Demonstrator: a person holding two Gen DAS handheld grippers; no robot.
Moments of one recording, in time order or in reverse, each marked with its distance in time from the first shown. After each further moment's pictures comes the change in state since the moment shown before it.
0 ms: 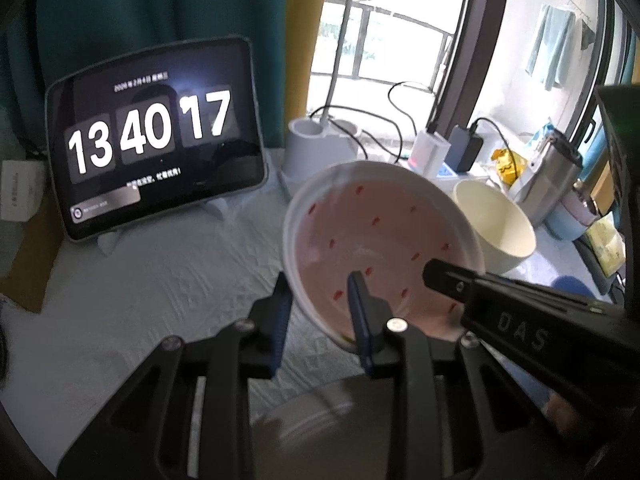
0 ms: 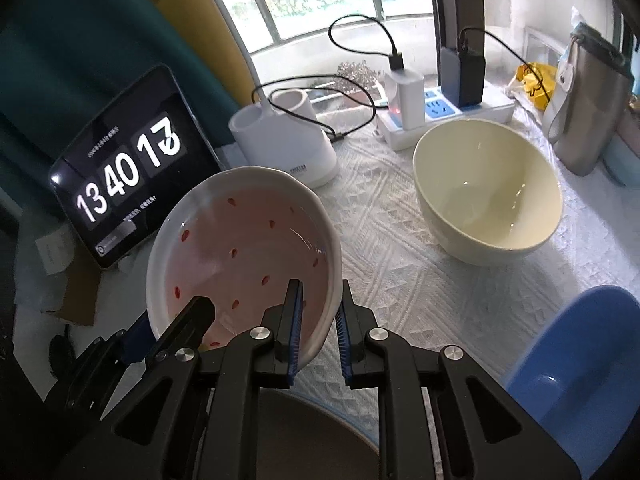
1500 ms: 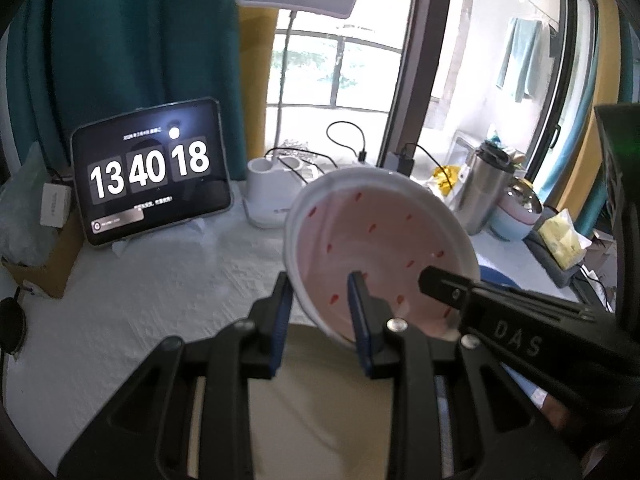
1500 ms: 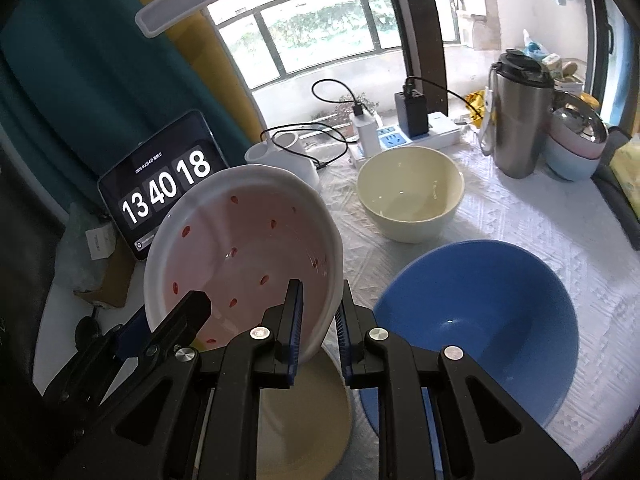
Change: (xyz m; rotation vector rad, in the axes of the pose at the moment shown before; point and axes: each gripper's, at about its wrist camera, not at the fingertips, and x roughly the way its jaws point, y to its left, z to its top) left arm -0.092 -0.062 -0.026 0.044 -0.106 -0.042; right arm -0.108 -0.032 -0.041 0.003 -0.115 0.031
